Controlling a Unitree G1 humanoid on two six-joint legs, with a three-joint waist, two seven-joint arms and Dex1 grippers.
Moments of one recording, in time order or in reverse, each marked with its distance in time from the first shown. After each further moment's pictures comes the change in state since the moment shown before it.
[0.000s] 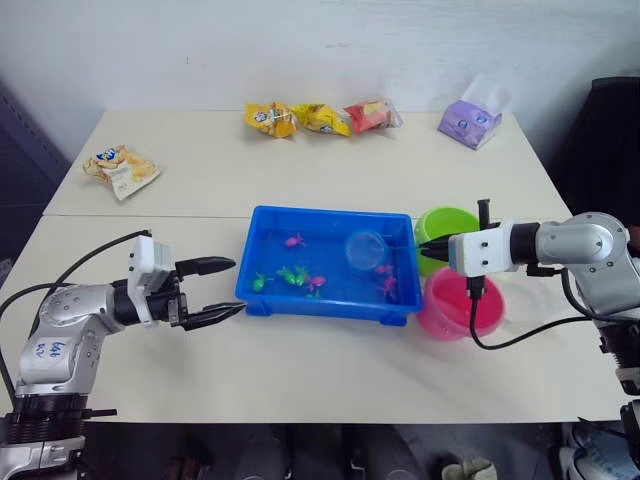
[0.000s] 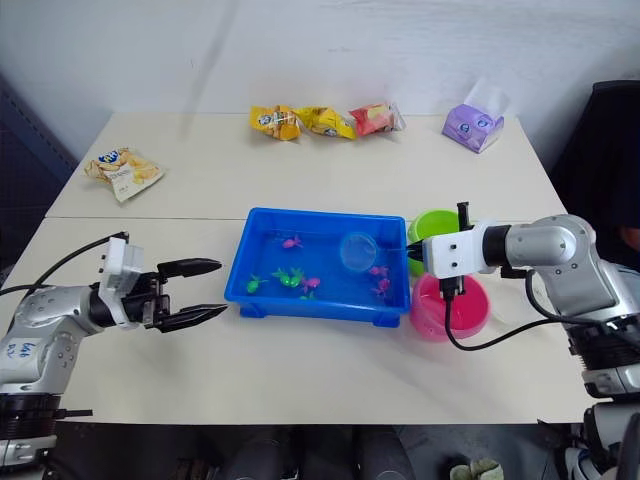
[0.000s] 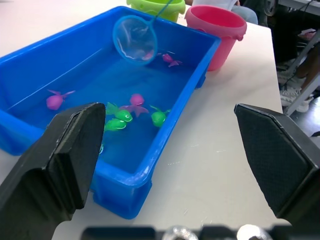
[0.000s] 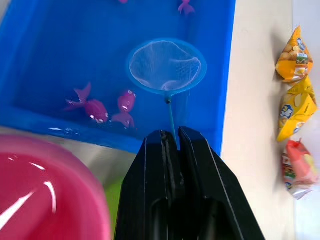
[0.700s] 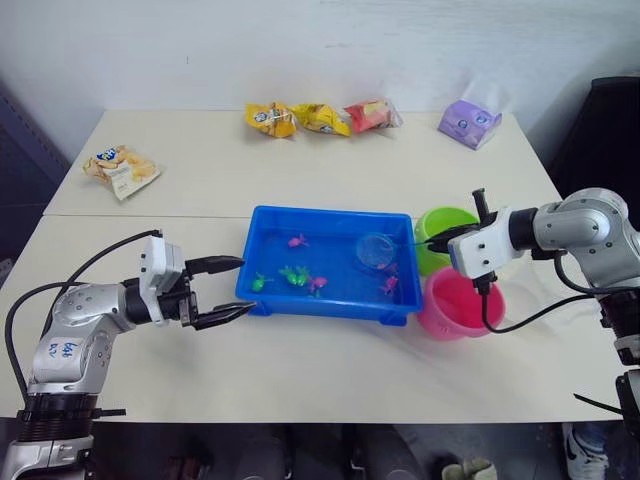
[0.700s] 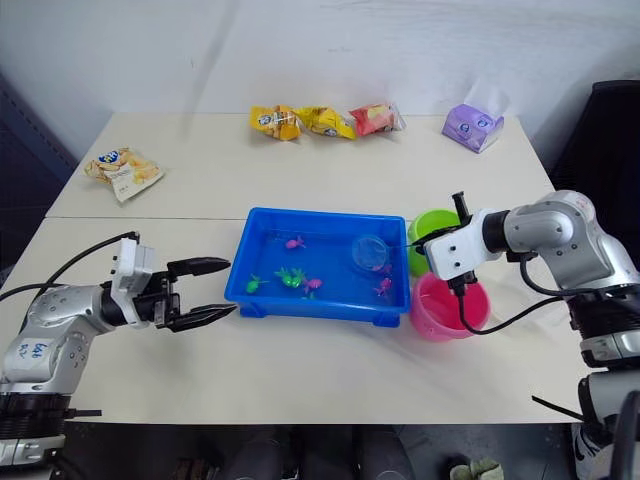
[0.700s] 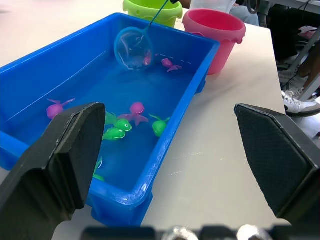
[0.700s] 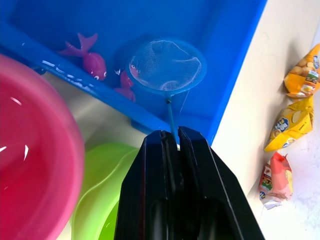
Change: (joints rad) left arm -0.010 -0.020 -0.025 -0.017 0.001 -0.018 0.030; right arm -0.150 -0.011 0.072 0.228 -0.136 -0.265 0.046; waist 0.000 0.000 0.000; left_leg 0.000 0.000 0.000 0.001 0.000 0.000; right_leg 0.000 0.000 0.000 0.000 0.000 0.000
